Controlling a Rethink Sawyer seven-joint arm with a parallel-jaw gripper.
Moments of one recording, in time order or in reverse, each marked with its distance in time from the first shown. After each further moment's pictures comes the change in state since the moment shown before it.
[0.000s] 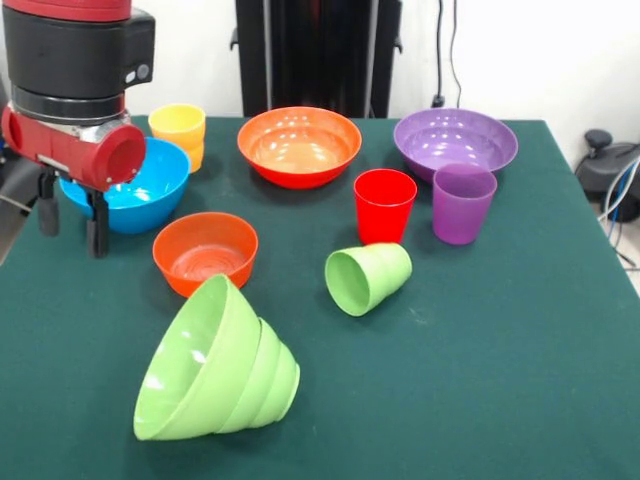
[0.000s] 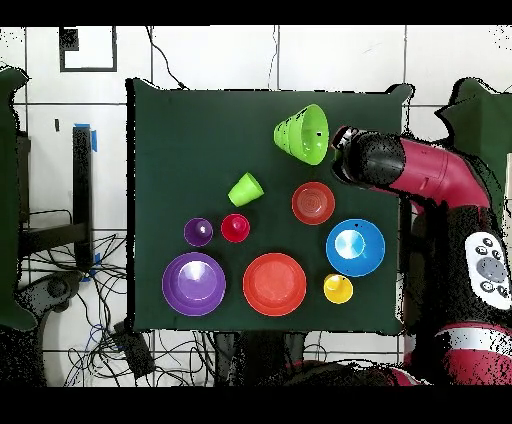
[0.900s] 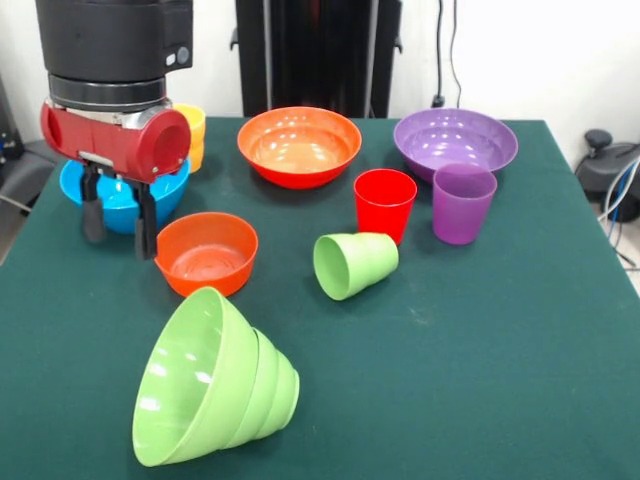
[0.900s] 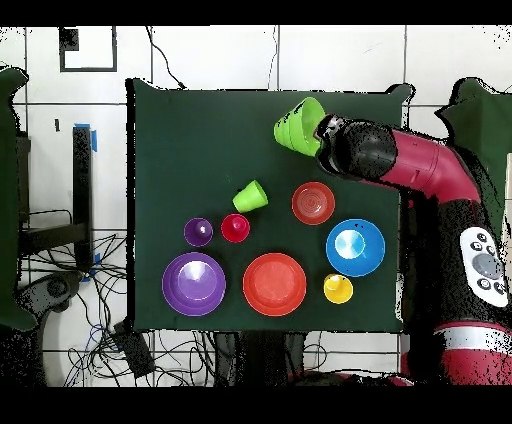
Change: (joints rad) arm -0.009 -0.029 0.077 0.029 0.059 0.000 0.000
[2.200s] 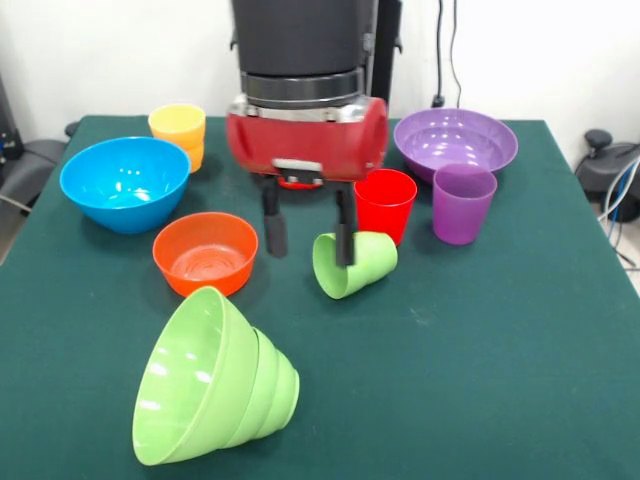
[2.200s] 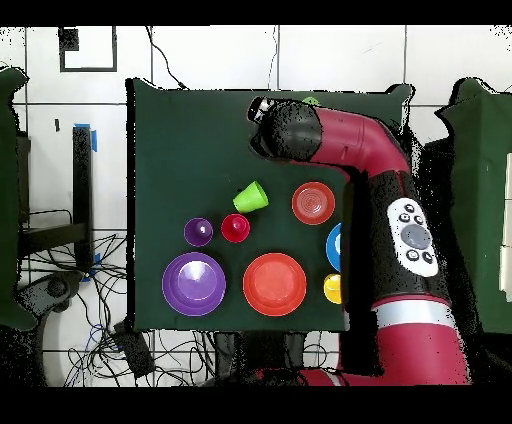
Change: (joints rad) arm 0.148 -0.015 0.047 0.003 0.068 -0.001 0.000
